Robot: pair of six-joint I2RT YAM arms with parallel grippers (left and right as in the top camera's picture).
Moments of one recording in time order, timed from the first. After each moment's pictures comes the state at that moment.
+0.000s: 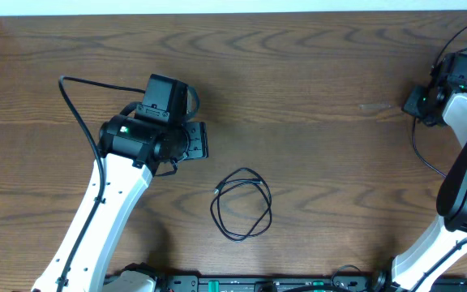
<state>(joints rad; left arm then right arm) -0.31 1.35 1.27 -1.10 0.07 -0.38 -0.30 2.00 1.33 -0.45 -0.02 0.19</state>
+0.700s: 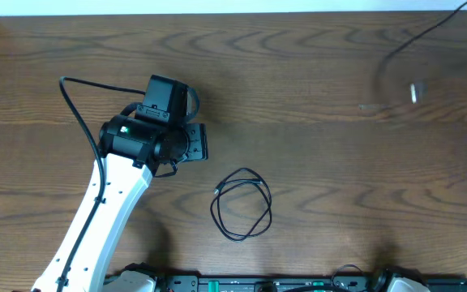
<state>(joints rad) -0.31 1.35 1.27 -1.12 0.07 -0.38 -0.33 1.10 1.59 -0.51 -0.18 0.08</state>
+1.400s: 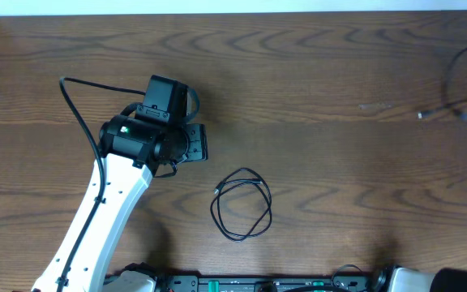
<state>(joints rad) -0.31 1.35 1.27 -1.12 0.07 -0.38 -0.33 1.47 1.58 -0.48 0.22 0.16</state>
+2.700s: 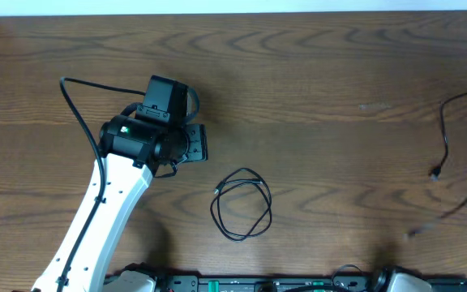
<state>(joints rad) -0.31 1.35 1.27 -1.12 0.07 -0.38 -0.32 1.31 2.07 -1.52 0.11 0.18</state>
